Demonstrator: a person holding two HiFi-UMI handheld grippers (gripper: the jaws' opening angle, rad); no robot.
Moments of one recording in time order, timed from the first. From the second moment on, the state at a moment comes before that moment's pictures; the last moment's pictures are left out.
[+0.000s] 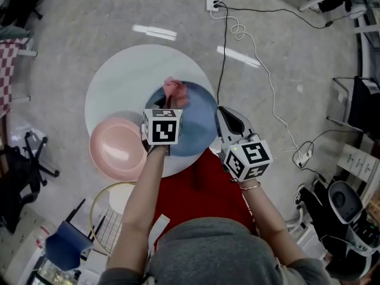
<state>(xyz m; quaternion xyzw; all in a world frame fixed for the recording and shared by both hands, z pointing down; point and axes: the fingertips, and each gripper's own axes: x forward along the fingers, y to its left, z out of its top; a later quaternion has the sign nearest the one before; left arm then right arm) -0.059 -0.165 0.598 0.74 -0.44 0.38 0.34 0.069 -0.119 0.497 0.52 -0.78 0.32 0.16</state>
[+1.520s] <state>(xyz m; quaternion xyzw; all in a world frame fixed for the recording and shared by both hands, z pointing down) -0.047 -0.121 0.519 0.79 -0.42 0.33 0.31 0.088 -0.083 0.479 0.56 -0.76 0.30 0.15</state>
